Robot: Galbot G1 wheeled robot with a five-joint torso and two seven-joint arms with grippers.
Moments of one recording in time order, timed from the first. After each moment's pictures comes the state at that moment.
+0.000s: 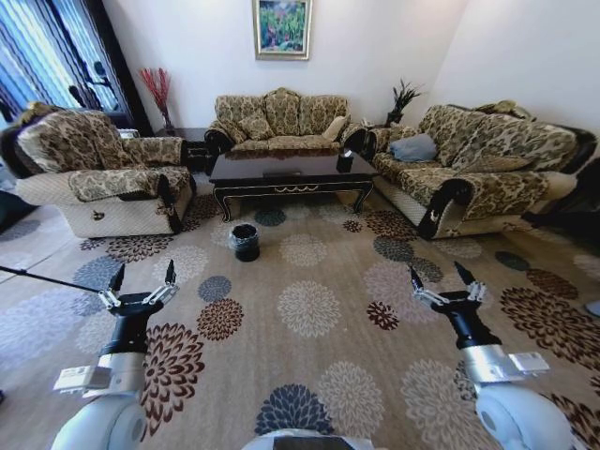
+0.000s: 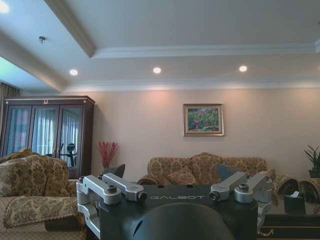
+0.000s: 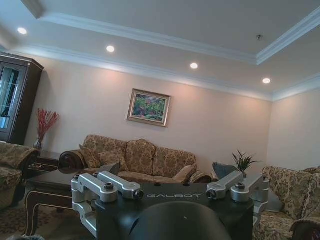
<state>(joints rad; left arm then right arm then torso) 1.73 -1.41 -0.85 -2.43 -0.32 -0.07 -0.03 -1.82 1.04 0.91 2.27 0.47 0.22 0.06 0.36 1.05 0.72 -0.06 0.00</state>
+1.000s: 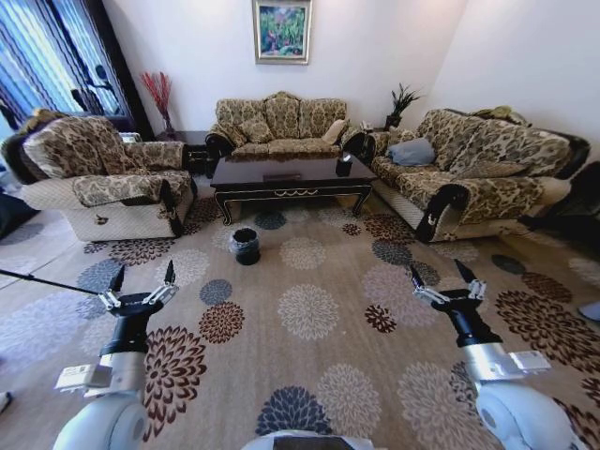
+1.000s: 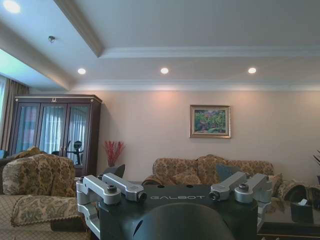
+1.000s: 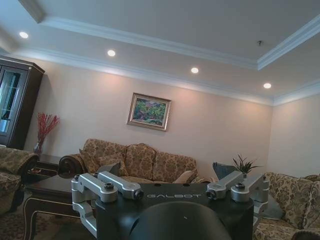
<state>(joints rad) 1.72 -1.42 -0.84 -2.43 -0.33 -0.06 -0.07 -1.81 1.03 0.92 2.26 0.47 0.23 0.06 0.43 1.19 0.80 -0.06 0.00</state>
